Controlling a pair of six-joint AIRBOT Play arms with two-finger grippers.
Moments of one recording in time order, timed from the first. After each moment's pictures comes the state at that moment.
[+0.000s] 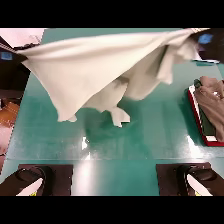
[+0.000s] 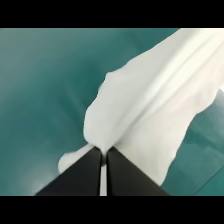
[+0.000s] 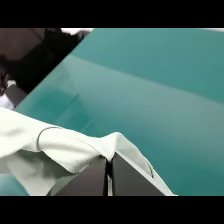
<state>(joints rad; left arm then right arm) -0.33 -0.96 1.97 1.26 -1.62 -1.39 0.15 -0.81 1.57 -1.03 1.16 1.43</state>
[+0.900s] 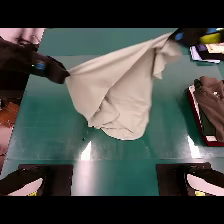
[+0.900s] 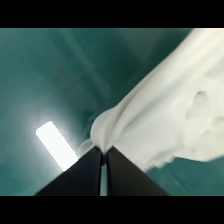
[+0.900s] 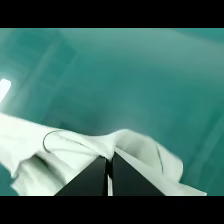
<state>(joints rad) -0.33 -1.20 1.56 1.38 -1.30 -1.35 0.13 -1.28 1.76 -1.11 1.26 1.47</state>
